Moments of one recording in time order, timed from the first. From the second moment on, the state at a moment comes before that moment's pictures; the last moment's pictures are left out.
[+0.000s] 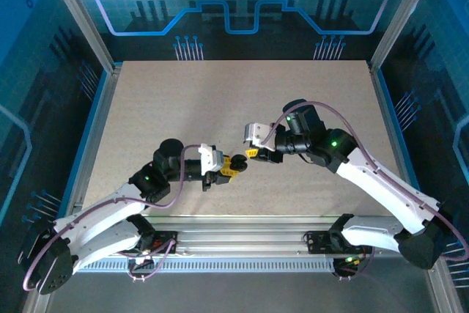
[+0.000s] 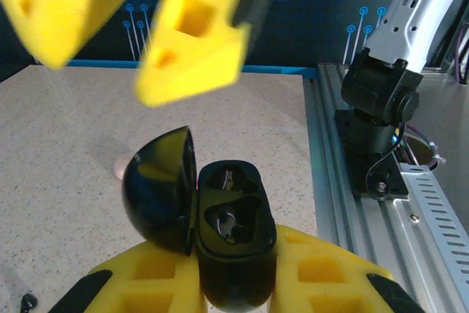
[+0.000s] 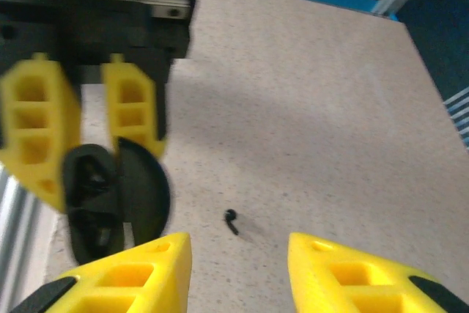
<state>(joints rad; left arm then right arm) -0.66 0.93 0.49 0.20 0.69 0.19 0.71 1.15 1.13 -0.61 -0.40 -0.67</state>
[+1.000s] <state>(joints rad) -0.43 0.83 0.36 0.39 0.51 -0.15 0.70 1.17 1.12 -0.63 -0.30 -0.17</state>
